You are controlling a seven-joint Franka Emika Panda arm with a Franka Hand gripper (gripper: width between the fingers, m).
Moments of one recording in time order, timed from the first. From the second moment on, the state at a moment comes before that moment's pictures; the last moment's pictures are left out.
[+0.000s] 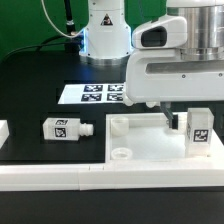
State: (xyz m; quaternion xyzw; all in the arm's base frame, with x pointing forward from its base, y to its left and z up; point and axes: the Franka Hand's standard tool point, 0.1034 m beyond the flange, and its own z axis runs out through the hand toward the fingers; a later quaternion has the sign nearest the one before) arm 0.646 0.111 0.073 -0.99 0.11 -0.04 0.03
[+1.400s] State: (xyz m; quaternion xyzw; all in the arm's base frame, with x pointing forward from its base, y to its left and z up) arm 0.641 0.106 0.072 -0.84 0.54 0.00 0.05
